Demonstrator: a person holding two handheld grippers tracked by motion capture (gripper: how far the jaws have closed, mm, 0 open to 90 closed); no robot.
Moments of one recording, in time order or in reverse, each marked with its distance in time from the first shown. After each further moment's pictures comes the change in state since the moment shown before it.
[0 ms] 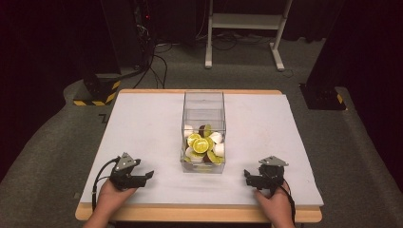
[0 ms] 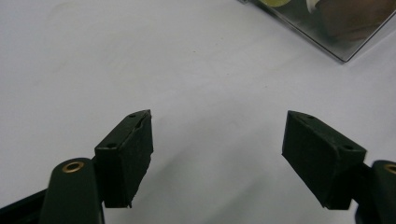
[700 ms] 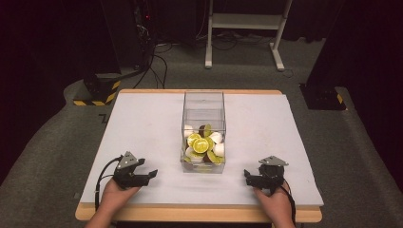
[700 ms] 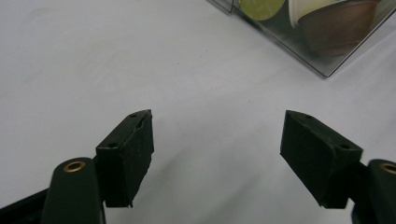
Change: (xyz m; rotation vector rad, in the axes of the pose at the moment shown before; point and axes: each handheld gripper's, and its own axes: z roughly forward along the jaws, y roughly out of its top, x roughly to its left) left arm -0.008 0.005 0.006 -0.016 -0.048 -0.043; right arm 0.000 0.000 0.000 0.003 -0.001 -0.002
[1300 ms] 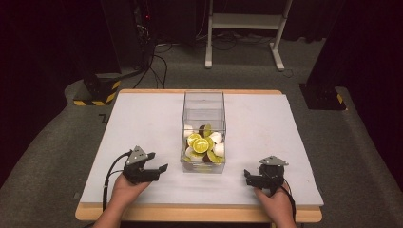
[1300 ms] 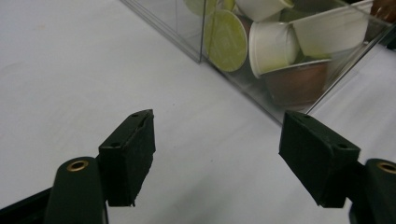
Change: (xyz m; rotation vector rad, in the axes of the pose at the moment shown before) left arm -0.031 0.020 0.016 -0.054 -0.045 0.016; right arm 0.000 0.000 0.000 0.002 0.002 0.001
